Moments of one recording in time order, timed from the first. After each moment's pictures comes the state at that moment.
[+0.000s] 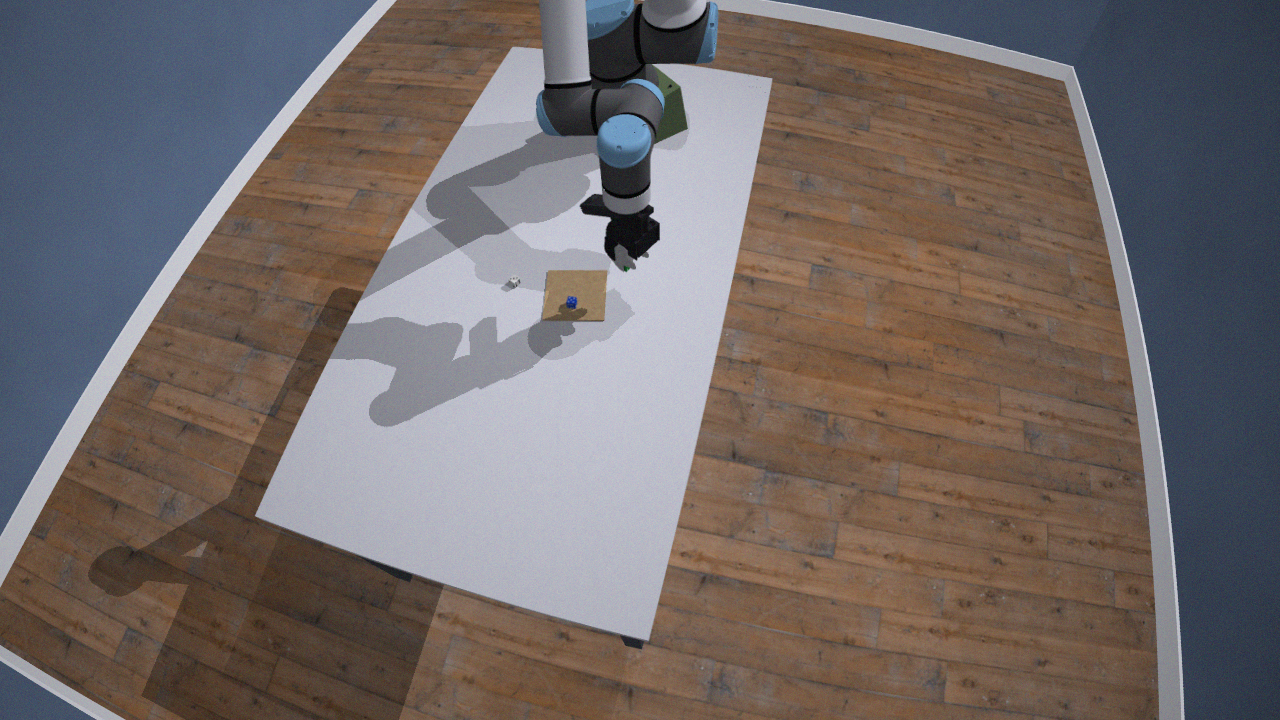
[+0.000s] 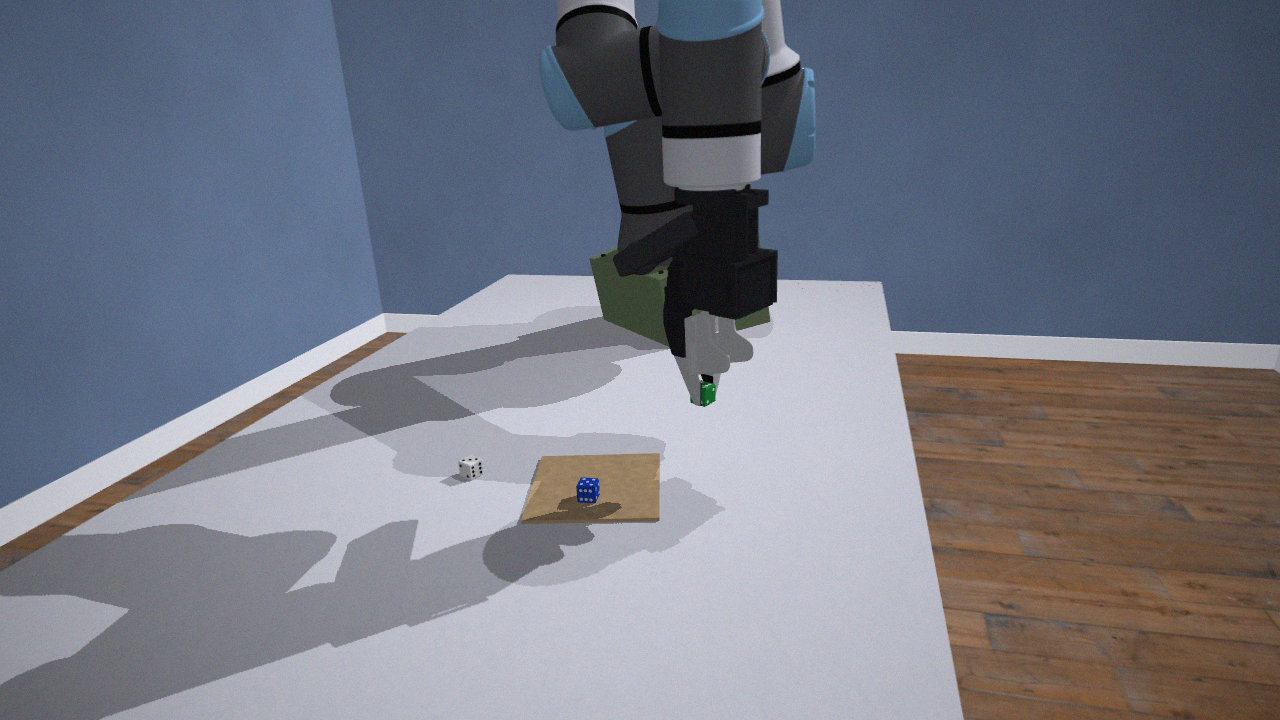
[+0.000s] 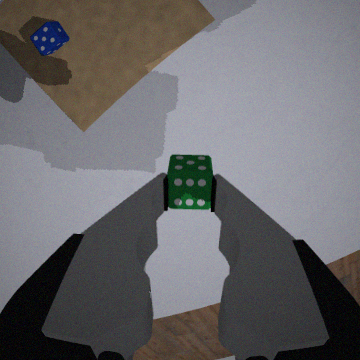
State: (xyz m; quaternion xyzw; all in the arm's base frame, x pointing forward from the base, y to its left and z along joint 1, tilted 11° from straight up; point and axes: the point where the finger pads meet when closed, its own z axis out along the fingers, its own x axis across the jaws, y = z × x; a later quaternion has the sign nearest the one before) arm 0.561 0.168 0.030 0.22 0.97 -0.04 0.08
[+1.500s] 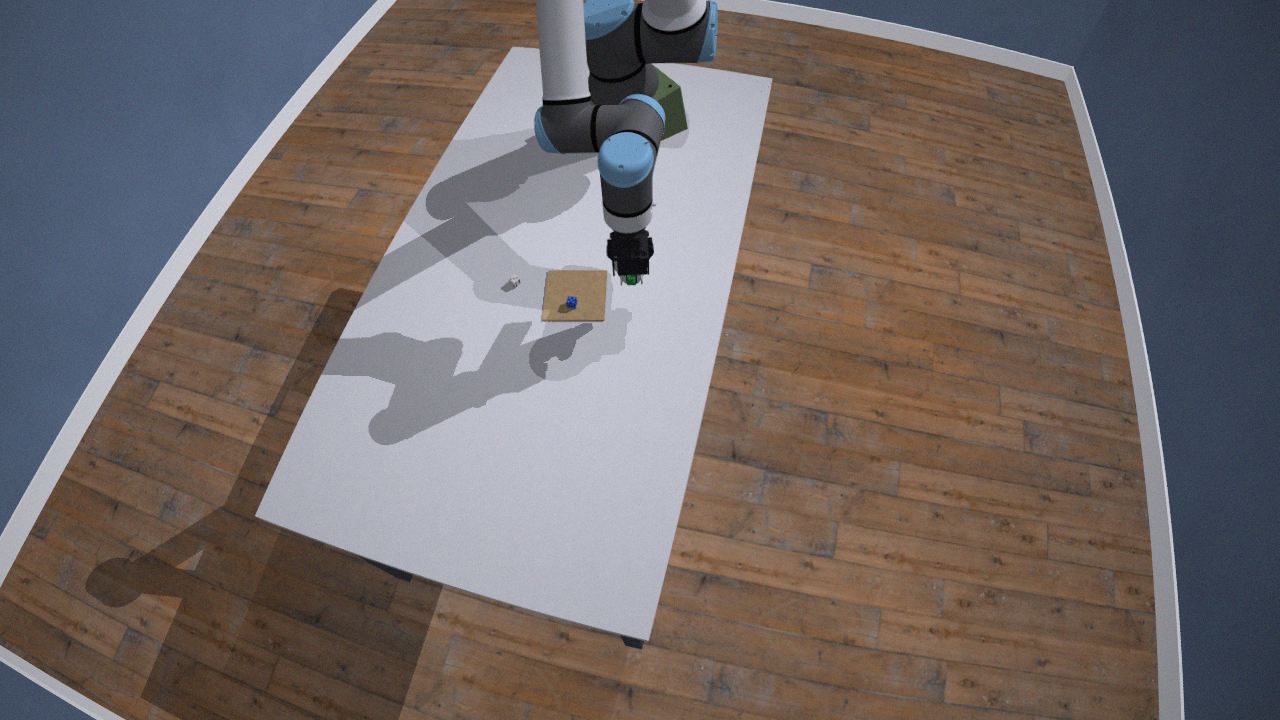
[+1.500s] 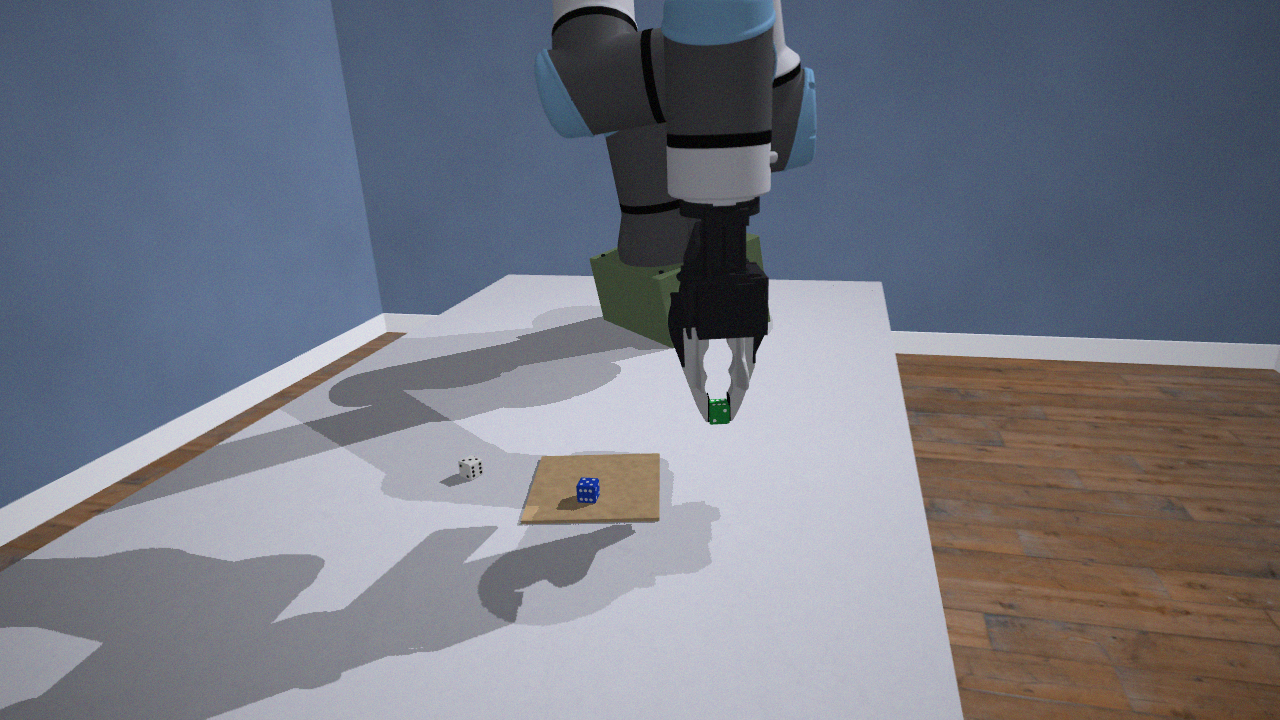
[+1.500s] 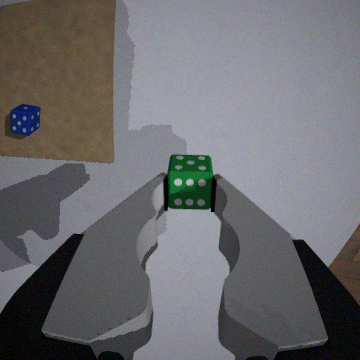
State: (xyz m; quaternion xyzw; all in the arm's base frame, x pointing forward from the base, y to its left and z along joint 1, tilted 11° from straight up) arm 0.592 0.189 0.027 0.59 0.81 -0.01 0.09
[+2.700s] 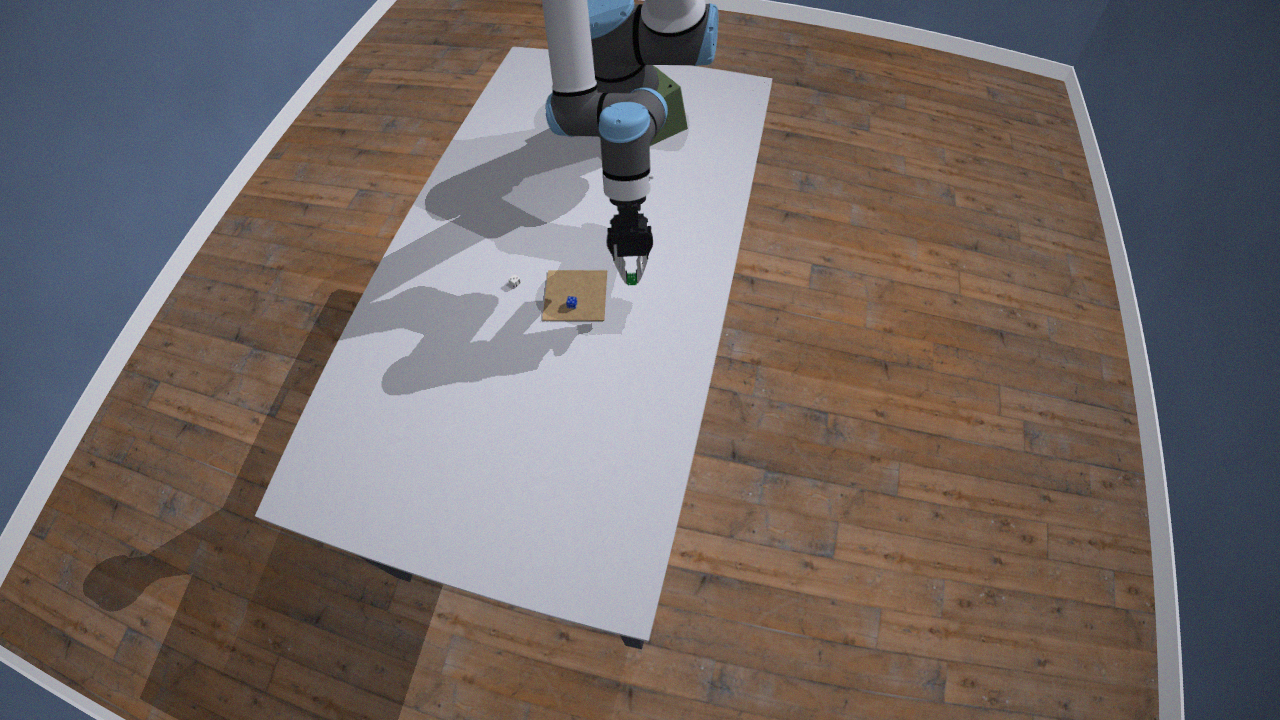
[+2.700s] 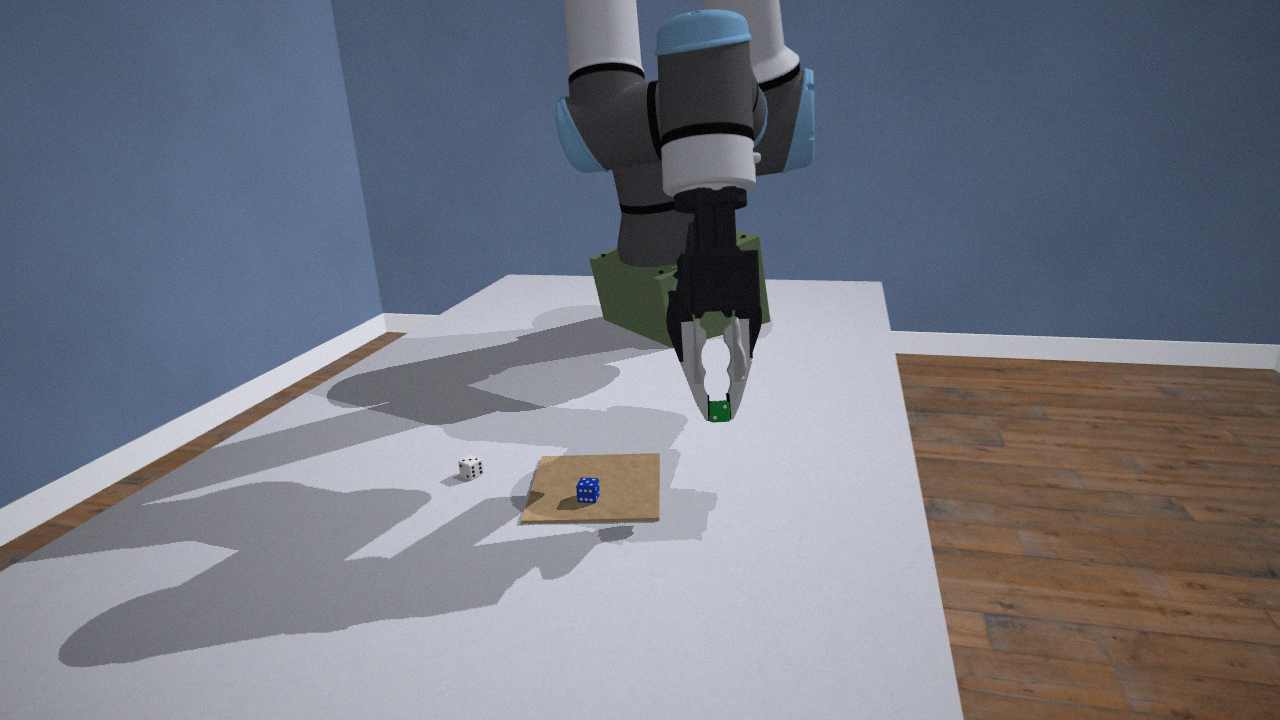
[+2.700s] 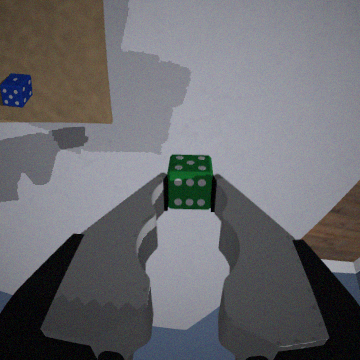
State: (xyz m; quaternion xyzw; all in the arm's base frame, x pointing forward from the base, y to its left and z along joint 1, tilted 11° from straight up) arm 0.590 0.189 0.026 0.56 0.80 0.12 0.19
